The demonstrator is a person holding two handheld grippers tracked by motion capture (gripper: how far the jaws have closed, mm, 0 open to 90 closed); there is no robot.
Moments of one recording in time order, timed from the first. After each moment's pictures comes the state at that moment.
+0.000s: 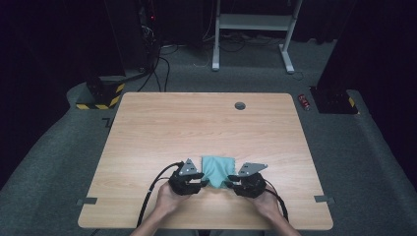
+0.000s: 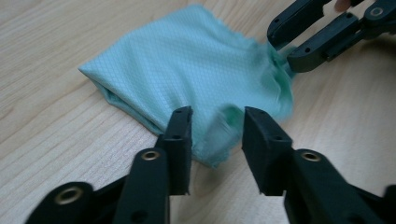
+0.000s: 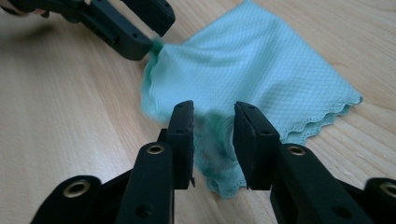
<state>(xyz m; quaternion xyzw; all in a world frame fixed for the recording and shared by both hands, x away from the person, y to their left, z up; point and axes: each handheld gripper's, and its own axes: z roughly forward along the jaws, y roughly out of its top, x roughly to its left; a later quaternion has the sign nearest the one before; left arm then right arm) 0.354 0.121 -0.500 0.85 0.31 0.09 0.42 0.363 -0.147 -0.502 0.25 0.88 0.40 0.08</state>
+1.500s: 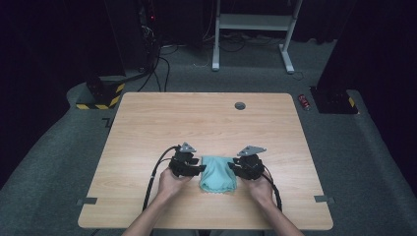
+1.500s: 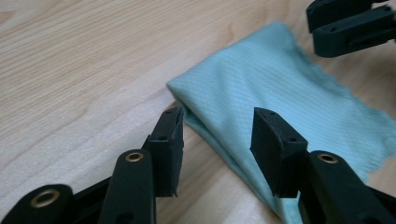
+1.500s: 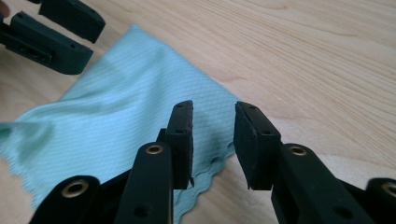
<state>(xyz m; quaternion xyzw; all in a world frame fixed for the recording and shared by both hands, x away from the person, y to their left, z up) 0.412 0.121 -0.501 0.83 0.42 0.07 0.37 0.409 -0.139 -0.497 0.38 0.84 0.36 0.13</state>
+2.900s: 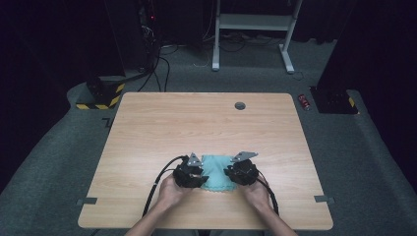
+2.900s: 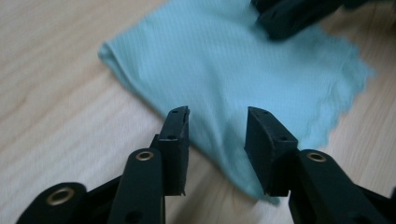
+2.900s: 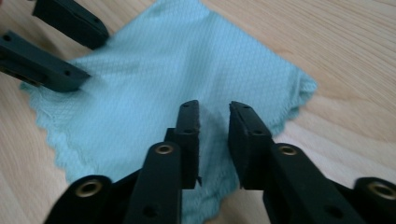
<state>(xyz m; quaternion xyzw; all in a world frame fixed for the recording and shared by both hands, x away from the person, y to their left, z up) 0.376 0.111 -0.510 0.88 0.32 0.09 0.34 0.395 -0.125 -0.510 0.35 0.87 0.34 0.12</state>
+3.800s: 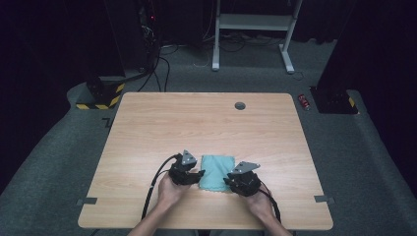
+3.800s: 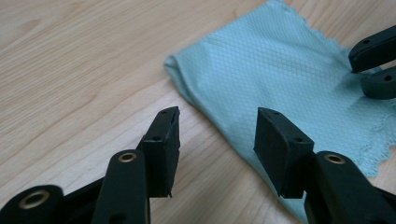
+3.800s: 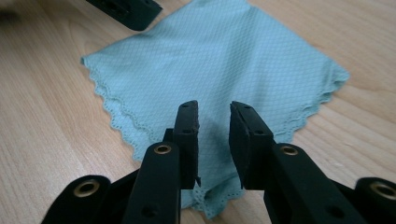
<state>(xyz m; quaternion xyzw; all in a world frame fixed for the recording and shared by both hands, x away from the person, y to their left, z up) 0.383 0.112 -0.512 0.84 0.38 0.16 0.34 0.364 -0.127 -0.511 0.31 0.87 0.35 0.13</state>
